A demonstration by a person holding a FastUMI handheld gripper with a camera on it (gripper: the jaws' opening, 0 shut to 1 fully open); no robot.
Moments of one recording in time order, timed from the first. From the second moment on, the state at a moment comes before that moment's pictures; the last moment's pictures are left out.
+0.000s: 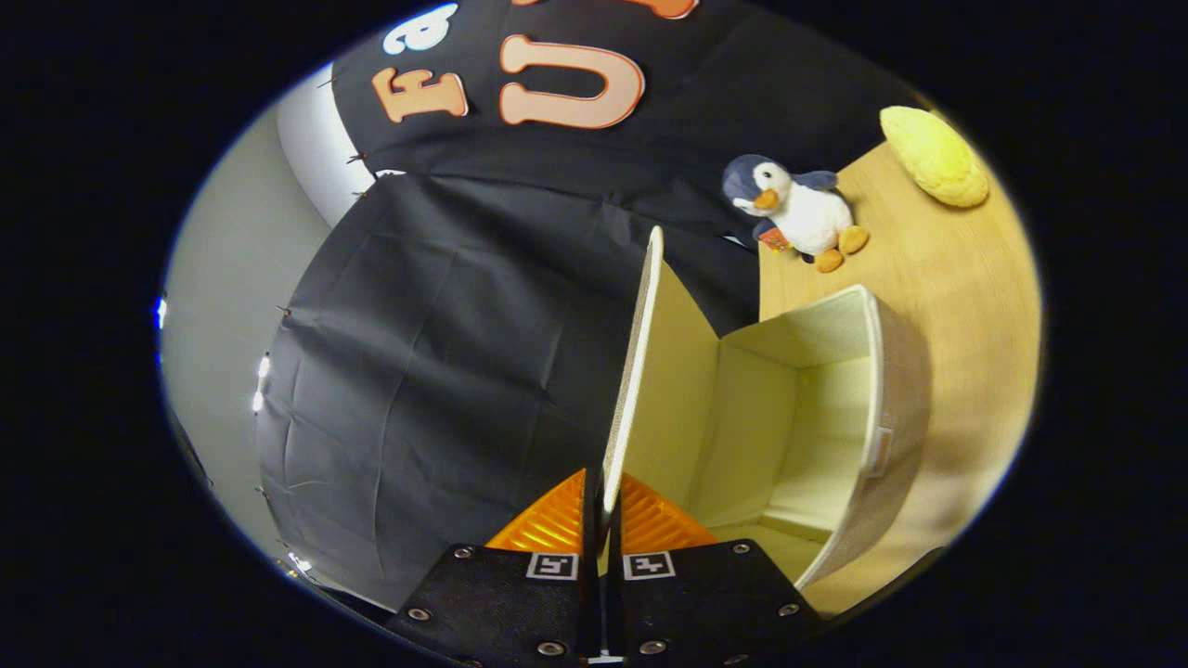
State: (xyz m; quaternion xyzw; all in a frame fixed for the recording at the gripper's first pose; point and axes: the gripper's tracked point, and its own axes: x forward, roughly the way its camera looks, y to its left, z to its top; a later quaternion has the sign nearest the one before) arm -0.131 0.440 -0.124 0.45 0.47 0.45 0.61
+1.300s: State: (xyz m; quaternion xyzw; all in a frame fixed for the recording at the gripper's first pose) arm -0.132 0.583 -0.131 0.28 0.48 0.45 0.71
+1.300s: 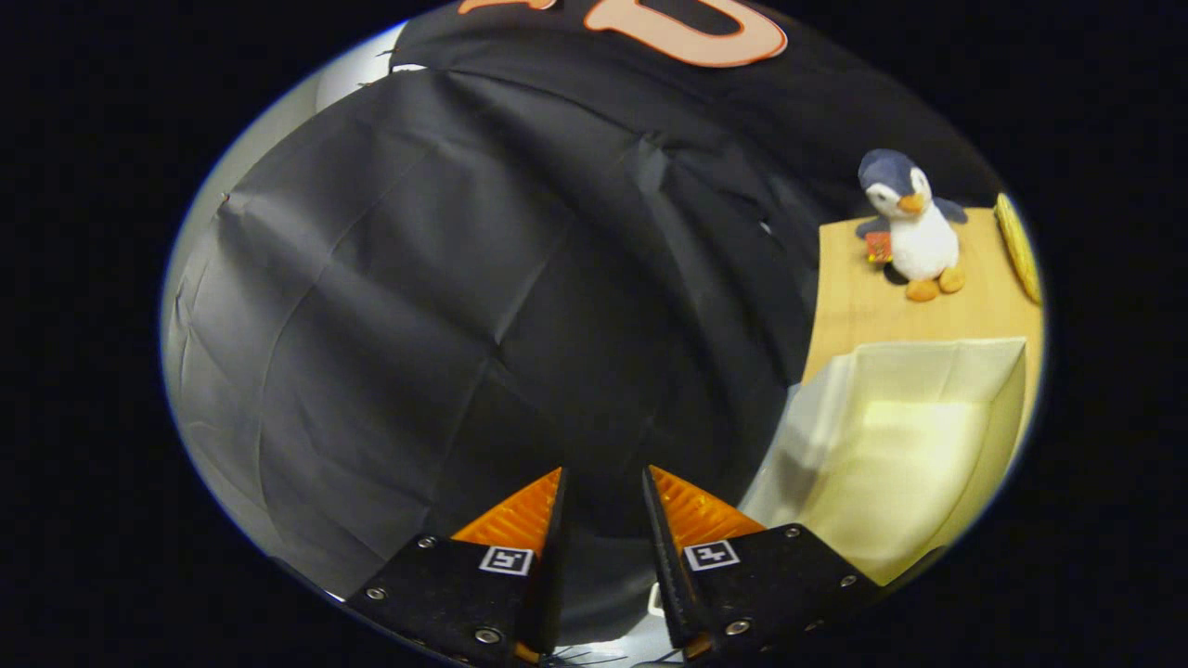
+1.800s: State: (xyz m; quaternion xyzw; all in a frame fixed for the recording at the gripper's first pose) arm -0.084 0.350 -0.186 0.14 0.43 0.32 0.83
